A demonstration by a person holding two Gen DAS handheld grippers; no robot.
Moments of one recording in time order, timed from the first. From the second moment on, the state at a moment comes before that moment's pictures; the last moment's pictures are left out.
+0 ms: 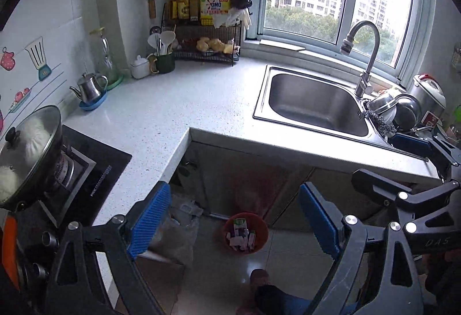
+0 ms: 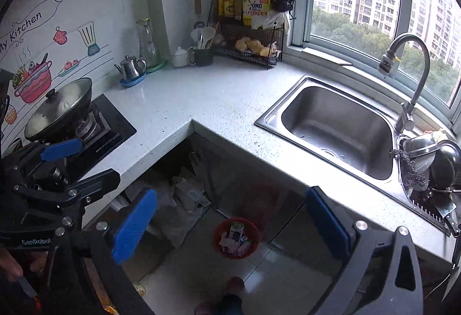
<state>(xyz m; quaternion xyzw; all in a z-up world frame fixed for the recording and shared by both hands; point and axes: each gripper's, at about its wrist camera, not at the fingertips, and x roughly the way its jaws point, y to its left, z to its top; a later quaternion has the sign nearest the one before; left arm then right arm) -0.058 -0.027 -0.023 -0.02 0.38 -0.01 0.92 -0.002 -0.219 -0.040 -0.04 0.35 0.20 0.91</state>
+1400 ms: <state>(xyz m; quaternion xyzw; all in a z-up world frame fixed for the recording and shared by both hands) -0.146 -0.054 0.035 -0.02 0.32 0.03 0.95 -0.082 -0.237 -0.002 -0.03 0.27 0.19 0.94</state>
